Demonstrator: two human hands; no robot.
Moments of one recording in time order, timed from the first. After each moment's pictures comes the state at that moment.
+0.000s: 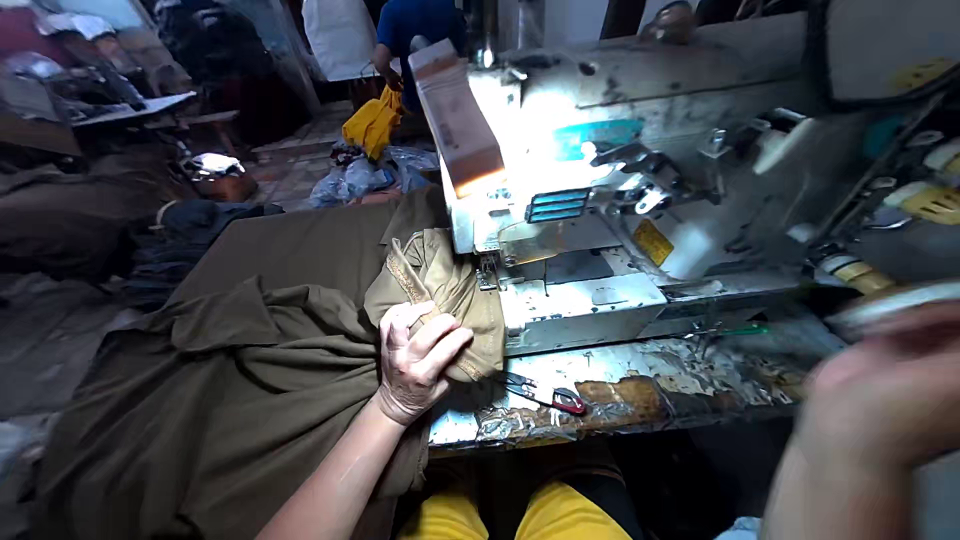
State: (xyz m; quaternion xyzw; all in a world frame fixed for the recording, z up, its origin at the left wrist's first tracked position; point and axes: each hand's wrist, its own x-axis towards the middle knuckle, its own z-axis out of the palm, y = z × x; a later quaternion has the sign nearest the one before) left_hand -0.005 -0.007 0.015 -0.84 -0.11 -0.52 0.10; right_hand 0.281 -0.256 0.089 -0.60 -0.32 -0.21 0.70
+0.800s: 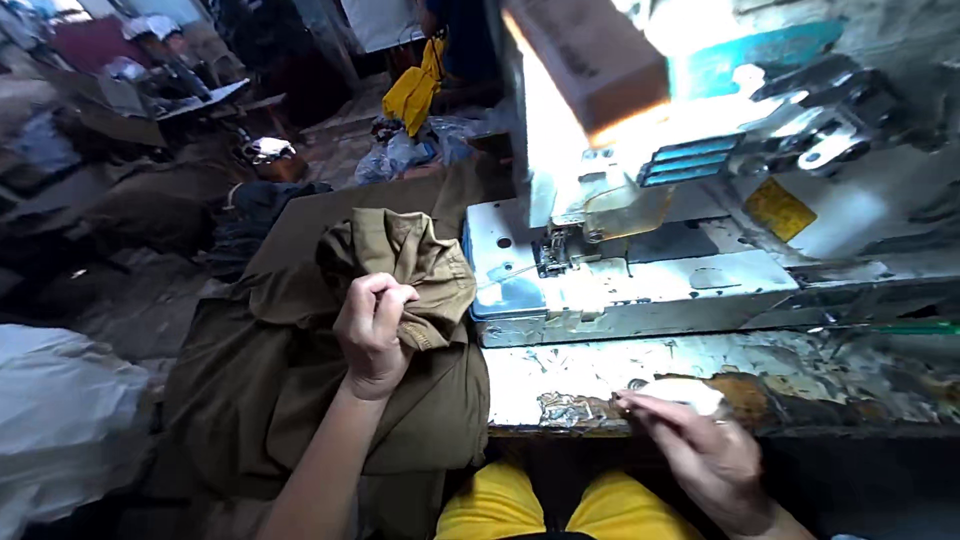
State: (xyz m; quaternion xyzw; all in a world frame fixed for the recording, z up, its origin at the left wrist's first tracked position) left_hand -0.086 0.018 0.064 -0.80 -0.21 -0.54 0.15; right_hand 0.183 -0.212 -0.043 -0.53 -0.62 -0.08 0.58
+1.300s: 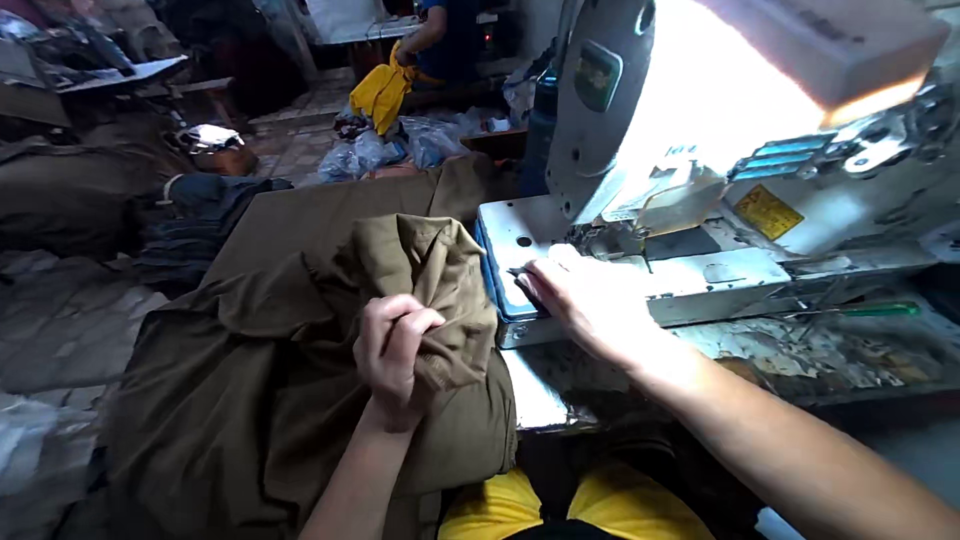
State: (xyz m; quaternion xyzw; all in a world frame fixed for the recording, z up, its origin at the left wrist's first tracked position) left_hand -0.092 0.013 0.057 -0.75 -0.15 -0.64 0.03; right_hand 0.130 -0.084 0.086 -0.65 -0.68 -0.22 0.25
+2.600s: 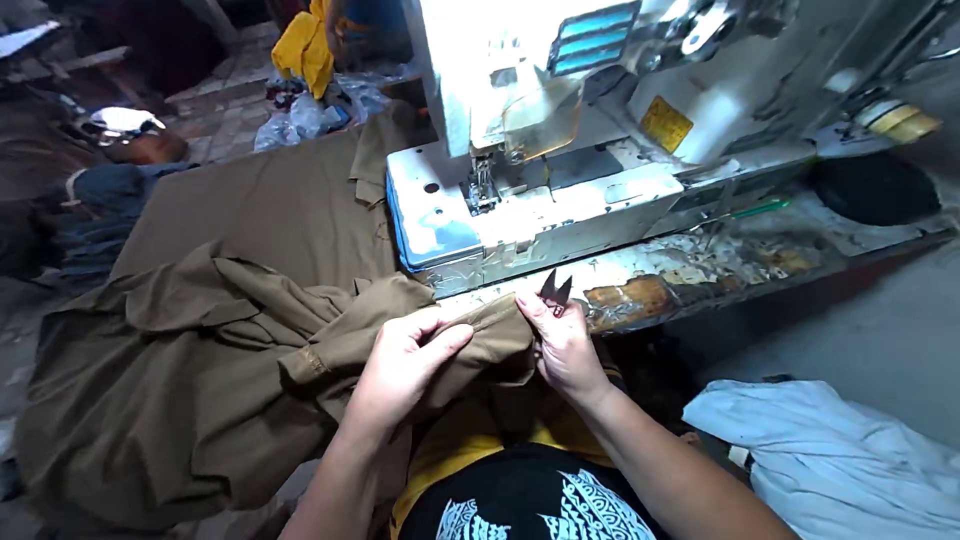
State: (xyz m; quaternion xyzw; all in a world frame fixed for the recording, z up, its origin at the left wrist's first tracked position) left_hand -0.059 -0.073 0.063 -0.74 -0.29 -0.24 -0.55; right_hand 0.103 -0.166 0.003 -0.44 -0.31 0.29 0.79
